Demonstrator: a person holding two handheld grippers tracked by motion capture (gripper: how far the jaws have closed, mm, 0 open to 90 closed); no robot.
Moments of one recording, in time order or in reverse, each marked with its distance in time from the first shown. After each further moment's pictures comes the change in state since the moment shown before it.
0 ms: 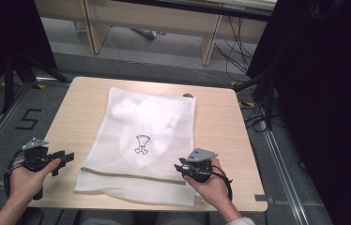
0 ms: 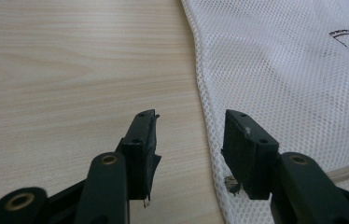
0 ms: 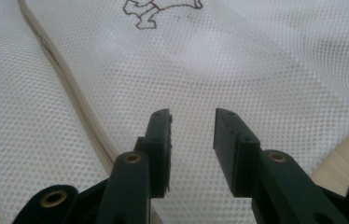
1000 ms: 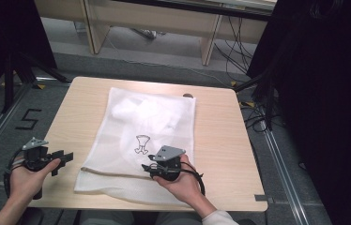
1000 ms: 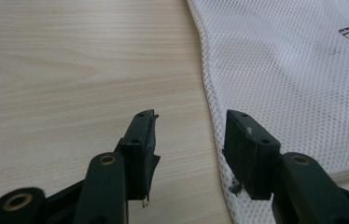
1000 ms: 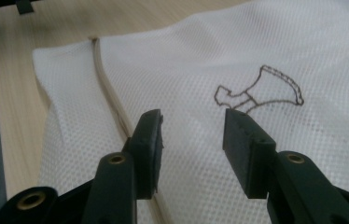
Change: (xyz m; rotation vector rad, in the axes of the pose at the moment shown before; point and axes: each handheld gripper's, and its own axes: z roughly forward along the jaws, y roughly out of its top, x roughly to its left) left arm 0.001 0.000 0.000 0.002 0.022 0.010; right arm 0.054 0.053 0.047 -0.099 0.121 -0.086
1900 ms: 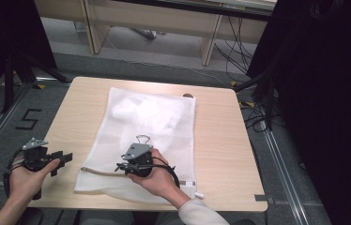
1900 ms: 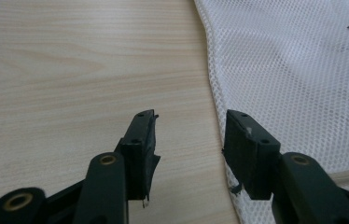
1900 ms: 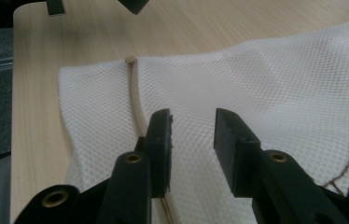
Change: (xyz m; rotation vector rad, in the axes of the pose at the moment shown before) left arm 0.002 -0.001 0.001 0.021 0.018 0.000; right arm 0.033 0.040 0.057 0.051 0.096 -0.102
